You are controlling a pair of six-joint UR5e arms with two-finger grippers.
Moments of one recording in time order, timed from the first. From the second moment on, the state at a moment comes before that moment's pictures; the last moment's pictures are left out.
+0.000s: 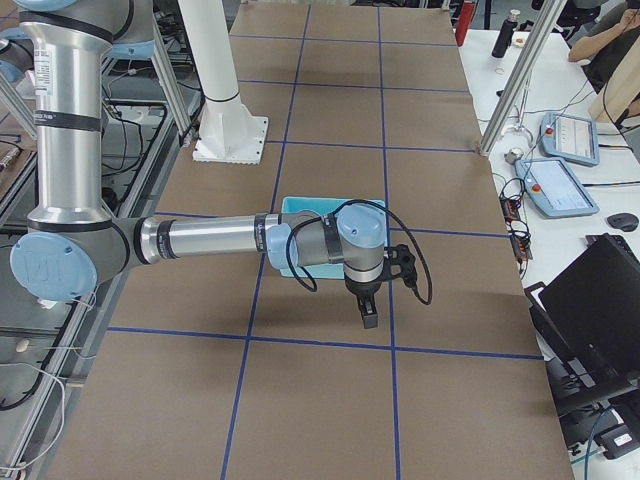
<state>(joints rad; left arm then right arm) -1.61 -1.47 -1.64 -1.66 -2.35 0.03 1.55 -1.64 1.75 -1.50 2.32 -0.06</state>
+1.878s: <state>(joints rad) -1.61 -1.47 -1.64 -1.66 -2.35 0.03 1.55 -1.64 1.73 -1.50 2.32 -0.05</state>
